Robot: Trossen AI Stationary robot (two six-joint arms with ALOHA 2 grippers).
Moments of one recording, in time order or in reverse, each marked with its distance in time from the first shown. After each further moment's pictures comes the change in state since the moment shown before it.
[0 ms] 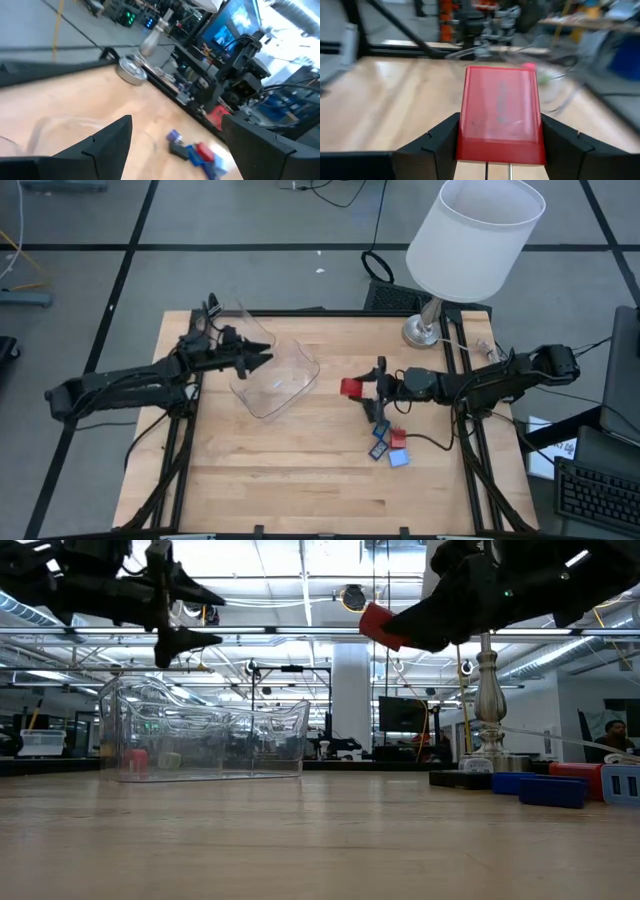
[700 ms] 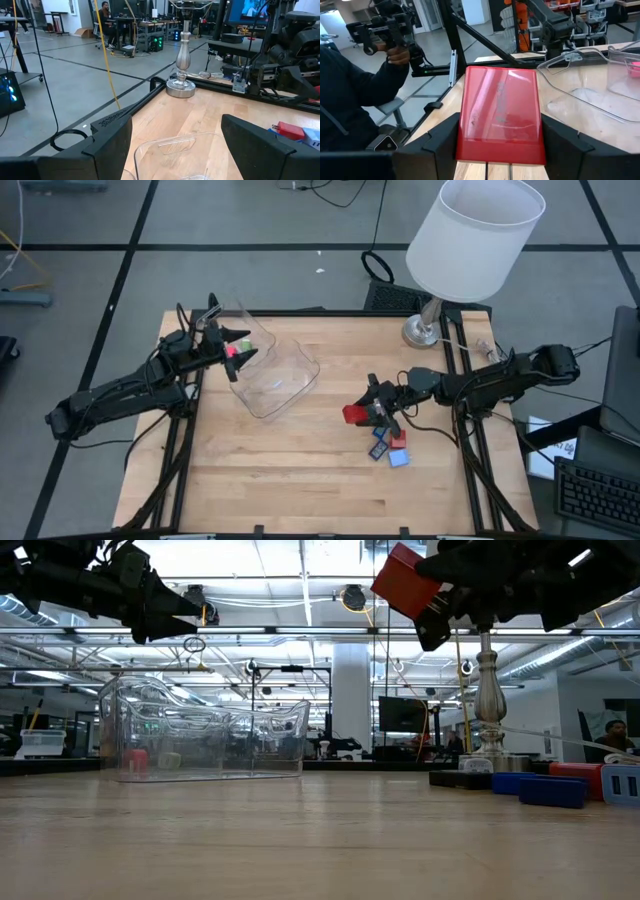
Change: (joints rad) left arm 0.090 -0.267 0.000 -0.258 -0.096 0.573; right arm 0.004 0.000 -0.015 0.086 -0.457 0.247
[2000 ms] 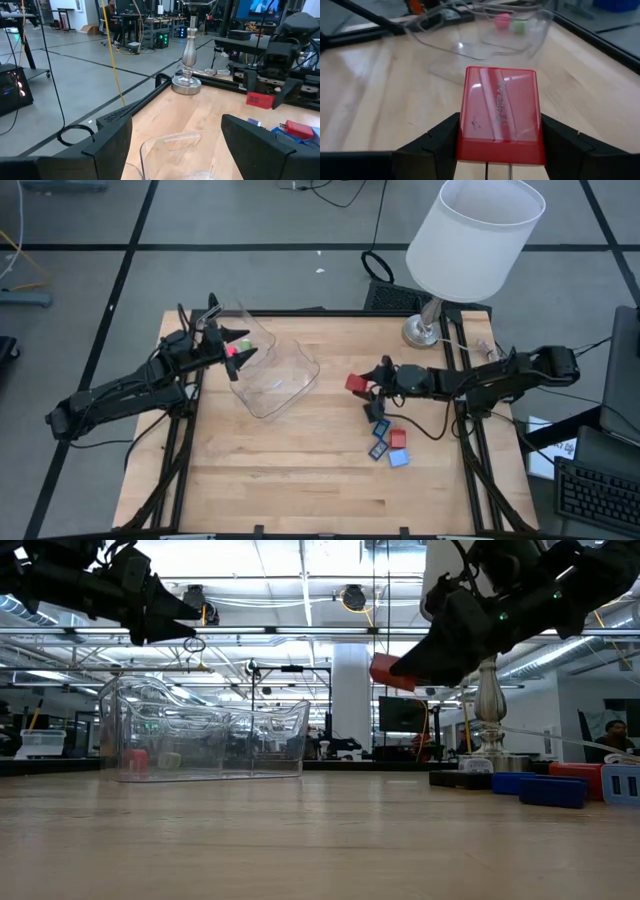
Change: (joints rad) left arm 0.000 0.000 0.000 -0.015 -0.031 0.000; right arm -0.077 0.000 0.000 -0.263 0.448 -0.001
